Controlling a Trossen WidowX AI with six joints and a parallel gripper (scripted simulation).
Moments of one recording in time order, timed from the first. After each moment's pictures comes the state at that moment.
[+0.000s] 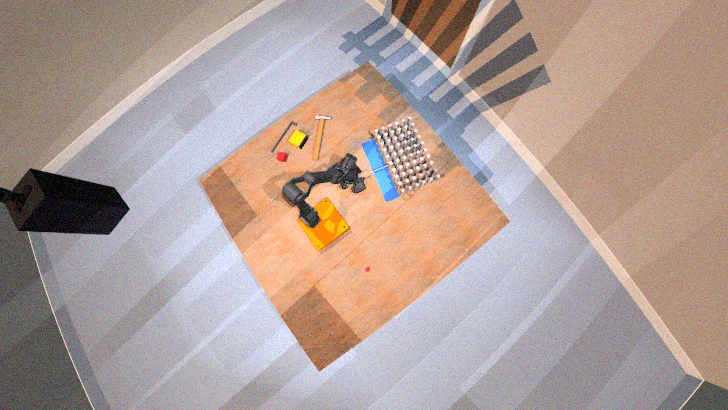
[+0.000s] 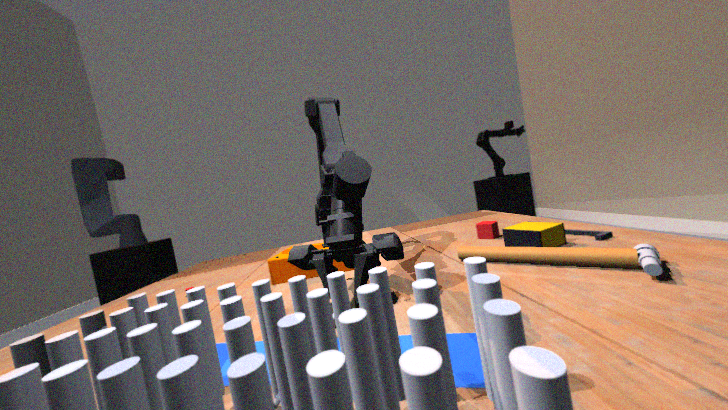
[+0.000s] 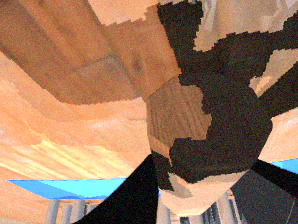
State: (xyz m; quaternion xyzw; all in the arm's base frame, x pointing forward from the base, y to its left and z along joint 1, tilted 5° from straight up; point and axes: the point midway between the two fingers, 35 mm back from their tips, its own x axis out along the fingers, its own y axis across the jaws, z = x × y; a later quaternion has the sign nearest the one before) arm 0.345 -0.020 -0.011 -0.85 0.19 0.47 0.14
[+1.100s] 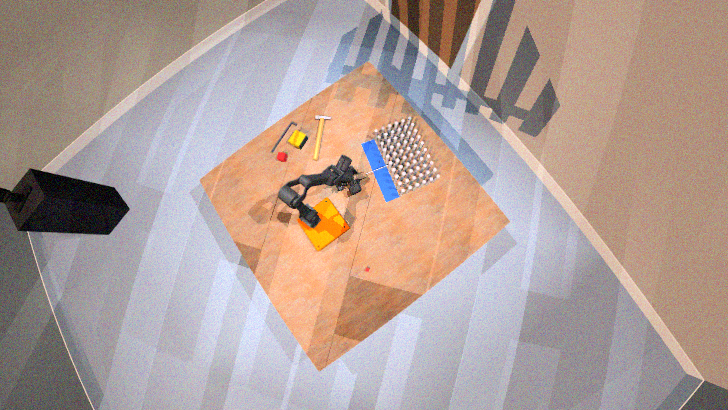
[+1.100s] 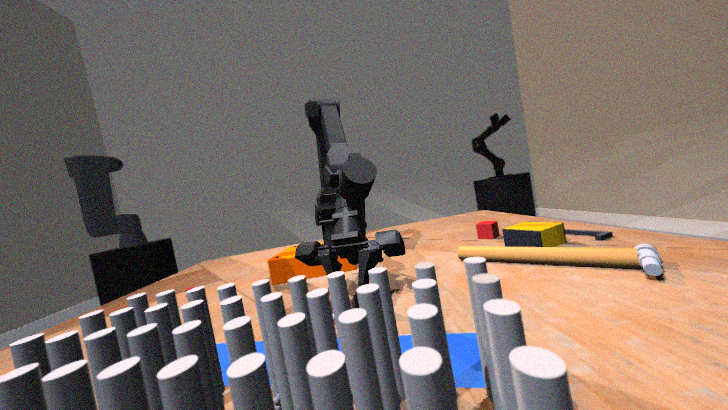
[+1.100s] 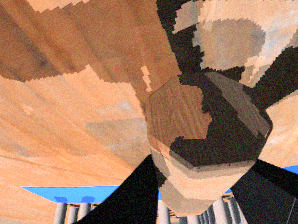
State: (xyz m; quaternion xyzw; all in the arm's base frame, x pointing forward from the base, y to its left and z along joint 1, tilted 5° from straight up) arm 0.324 -0.009 -0.010 -0.85 0.19 0.47 0.14
